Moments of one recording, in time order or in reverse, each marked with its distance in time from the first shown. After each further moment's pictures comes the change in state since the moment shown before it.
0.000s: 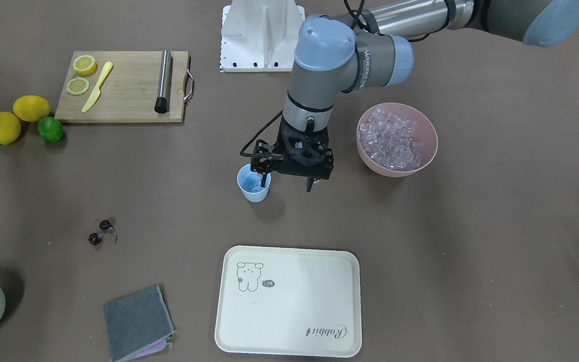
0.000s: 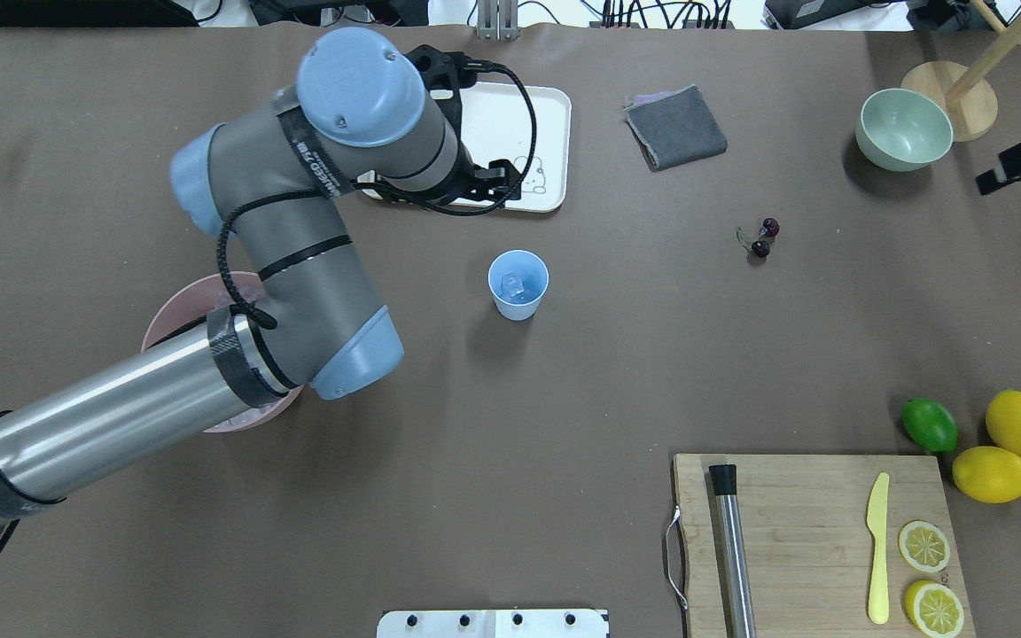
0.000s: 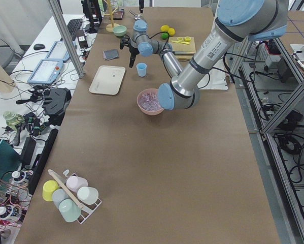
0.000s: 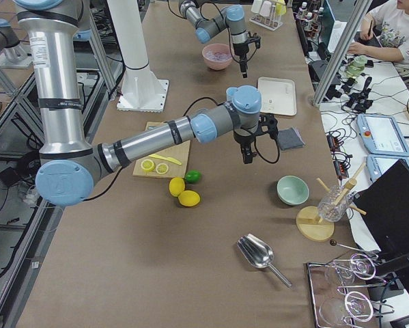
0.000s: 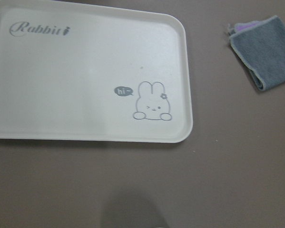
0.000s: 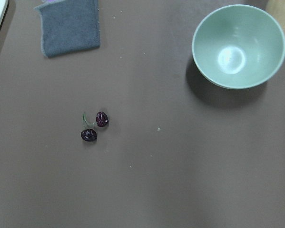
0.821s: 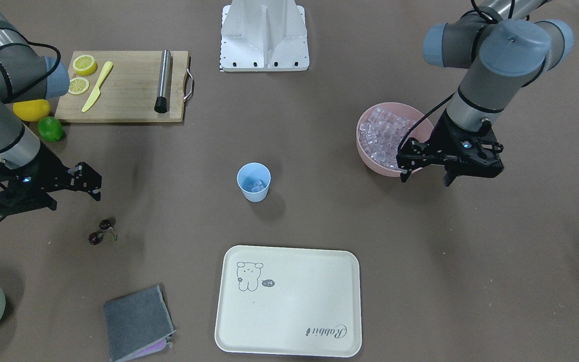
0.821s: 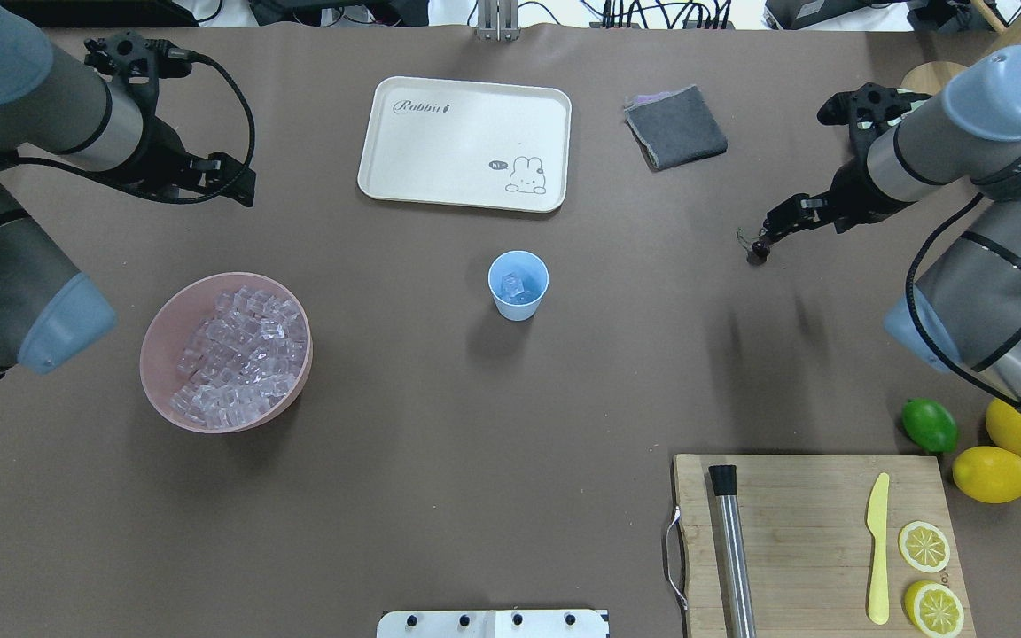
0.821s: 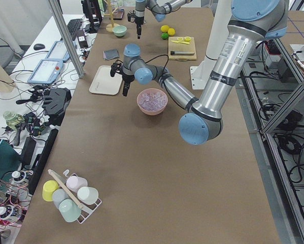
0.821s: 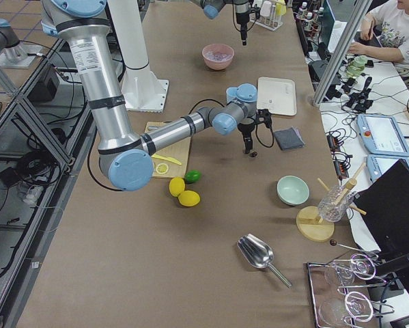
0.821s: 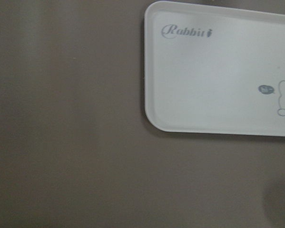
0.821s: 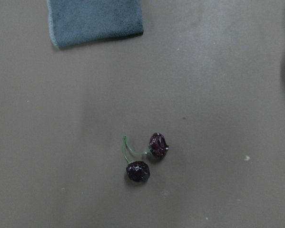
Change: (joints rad) left arm -0.230 0.424 -0.245 -0.009 -0.196 0.263; right arm -0.335 0.148 -0.198 0.211 -0.301 0.300
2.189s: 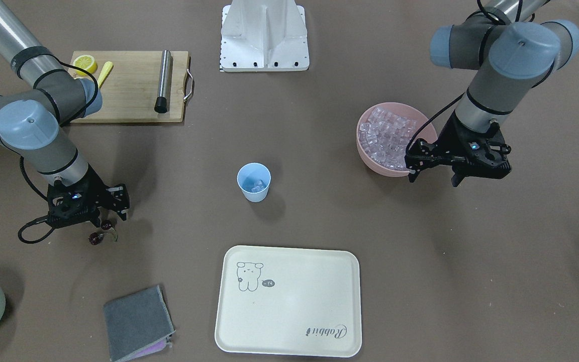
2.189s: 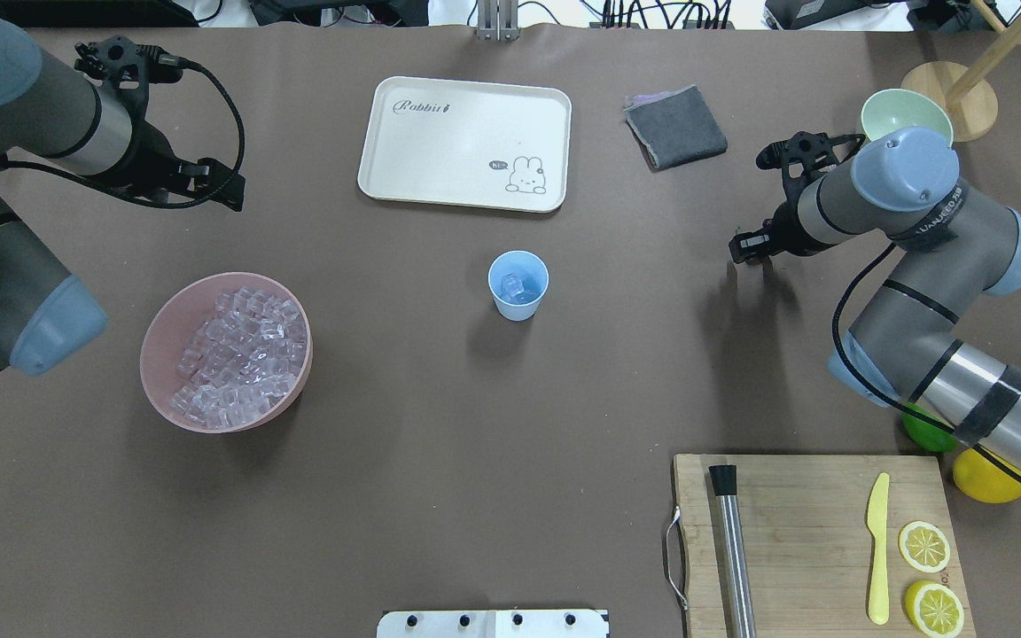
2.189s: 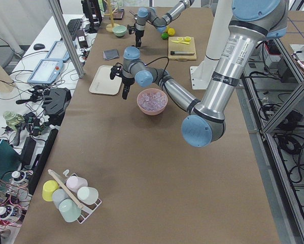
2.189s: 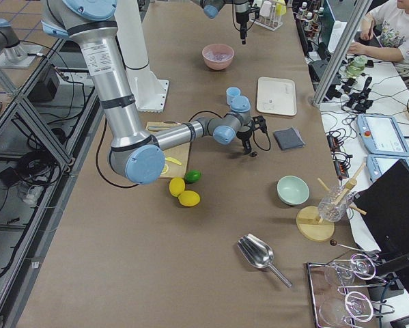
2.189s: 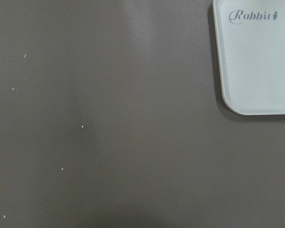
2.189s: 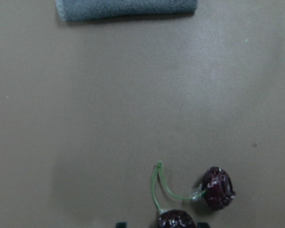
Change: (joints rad) left arm 0.001 0.009 0.005 -0.002 0.003 0.020; right arm -0.104 0.038 -0.133 0.153 -0.157 0.023
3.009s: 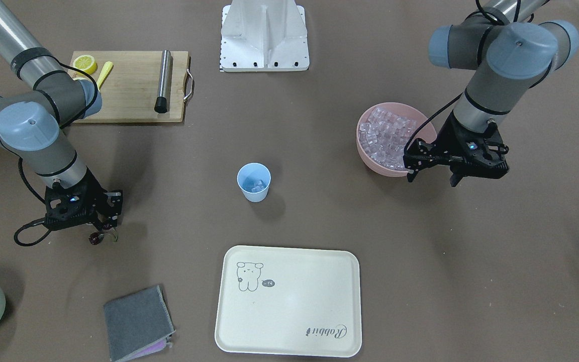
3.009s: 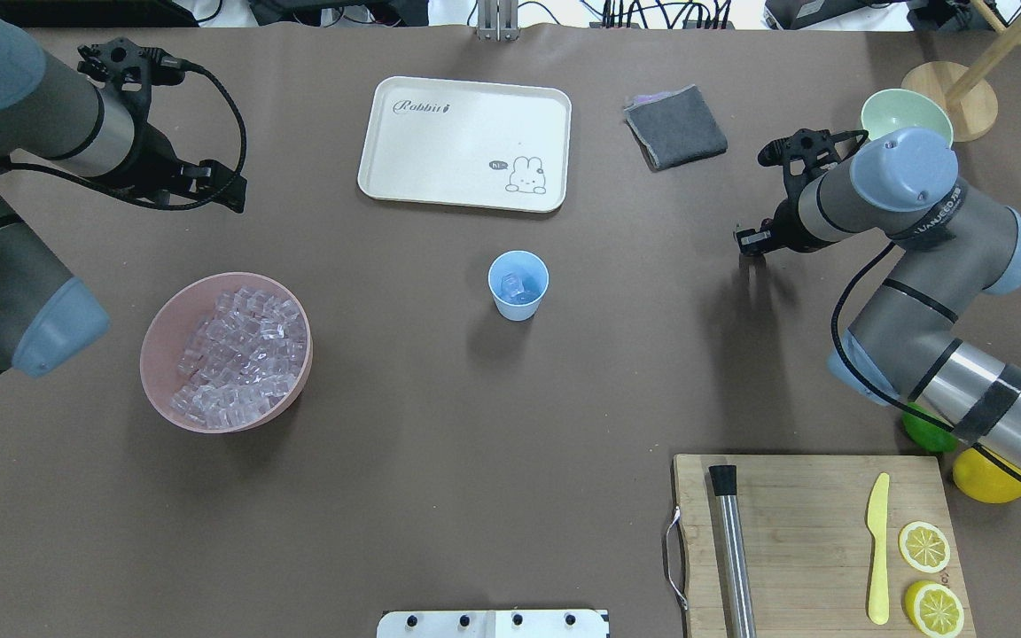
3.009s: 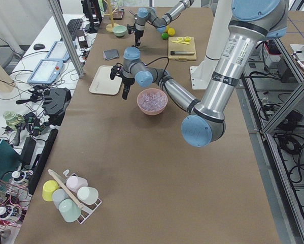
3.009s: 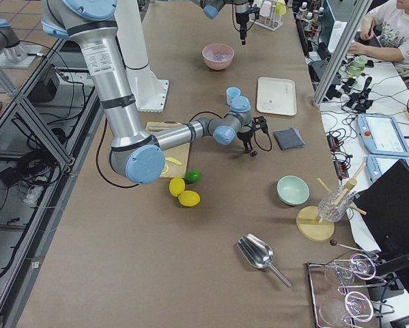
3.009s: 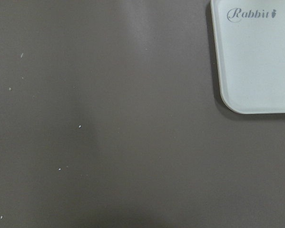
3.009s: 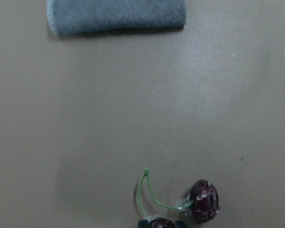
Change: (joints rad) left arm 0.003 -0.001 0.003 -0.002 0.002 -0.001; right arm 0.016 0.013 0.006 -0.009 -0.018 0.003
